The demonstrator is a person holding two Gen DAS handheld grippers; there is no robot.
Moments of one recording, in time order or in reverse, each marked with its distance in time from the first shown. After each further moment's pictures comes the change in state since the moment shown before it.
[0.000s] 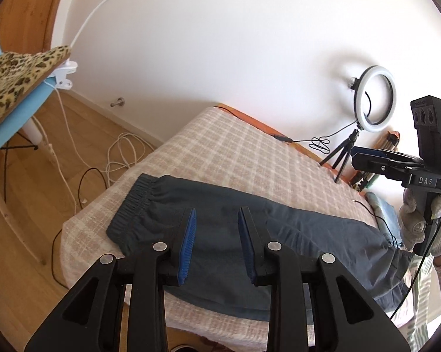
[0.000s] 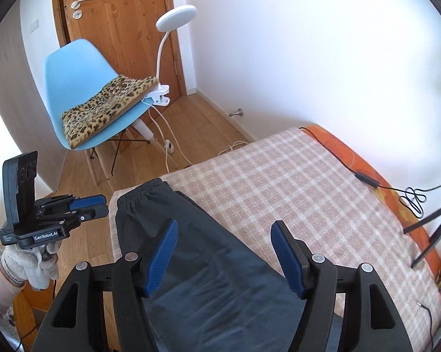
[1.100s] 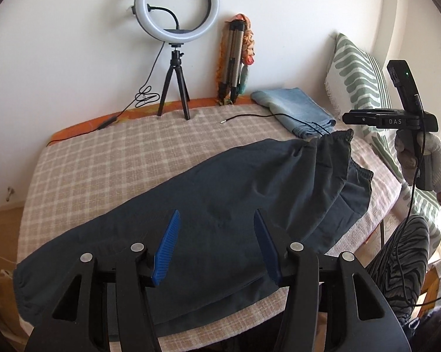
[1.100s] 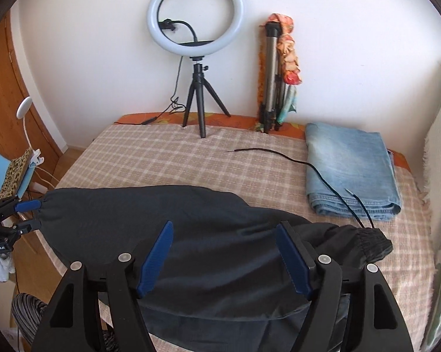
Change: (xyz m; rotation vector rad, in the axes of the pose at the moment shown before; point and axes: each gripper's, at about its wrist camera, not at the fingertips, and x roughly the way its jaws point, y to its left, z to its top) left arm 0.023 -0.282 -0.036 0.668 0.260 -0.288; right arm -0.273 -0.198 -0.288 0.623 -0.048 -0.456
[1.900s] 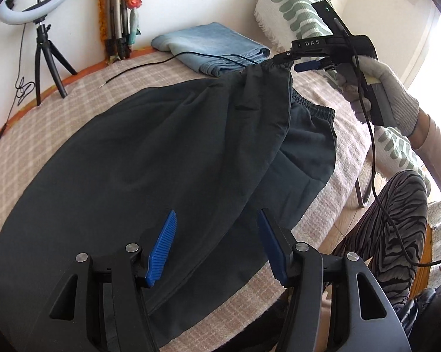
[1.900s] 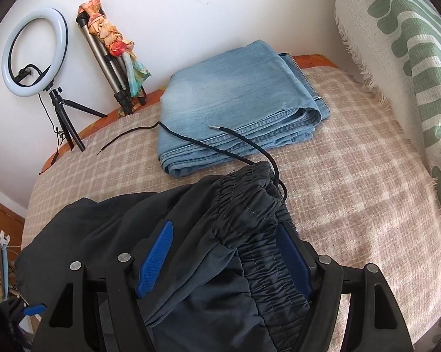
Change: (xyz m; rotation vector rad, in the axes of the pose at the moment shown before) left arm 0.131 -0.142 -0.017 0.213 0.230 -0.206; right arm 0.059 -0.201 -0.058 0.430 0.101 -0.122
